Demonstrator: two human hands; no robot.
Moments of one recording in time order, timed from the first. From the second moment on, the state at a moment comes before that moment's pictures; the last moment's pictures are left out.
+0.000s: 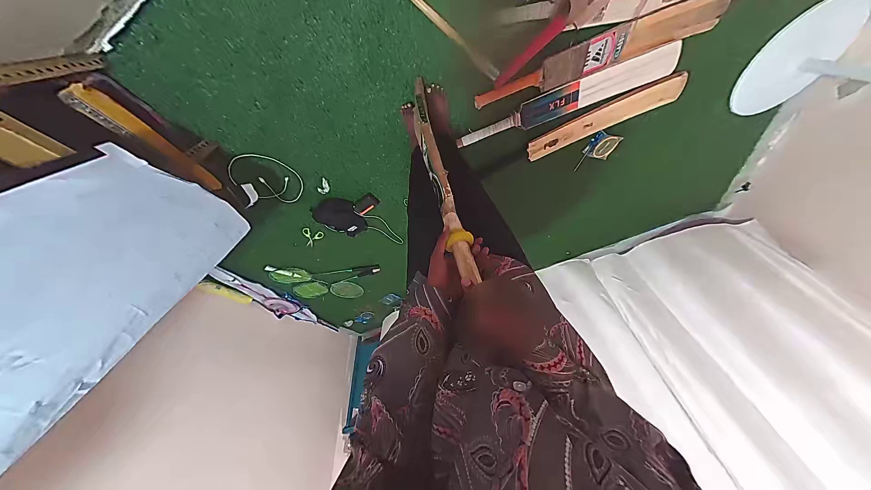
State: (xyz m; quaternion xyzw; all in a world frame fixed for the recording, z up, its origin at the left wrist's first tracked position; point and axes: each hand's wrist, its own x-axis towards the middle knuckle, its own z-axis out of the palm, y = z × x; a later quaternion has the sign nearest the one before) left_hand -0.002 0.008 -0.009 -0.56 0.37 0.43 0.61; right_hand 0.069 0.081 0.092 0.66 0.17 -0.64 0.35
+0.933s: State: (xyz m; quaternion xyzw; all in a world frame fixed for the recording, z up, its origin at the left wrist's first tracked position) left_hand 0.008 0.001 0.017 -0.51 0.44 0.43 0.61; right_hand -0.049 0.153 0.117 0.72 0.20 -0.52 0.43
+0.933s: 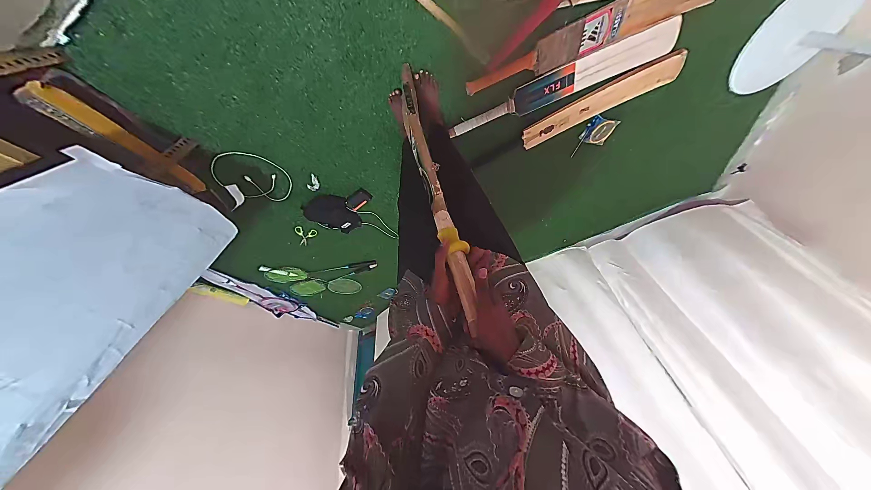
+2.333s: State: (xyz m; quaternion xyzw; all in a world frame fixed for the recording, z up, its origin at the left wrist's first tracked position) left_hand -0.002 -0.023 -0.022 -0.03 0.80 0.24 0.55; right_hand 0.081 0.134 -0.029 0.48 0.52 -0.61 0.36
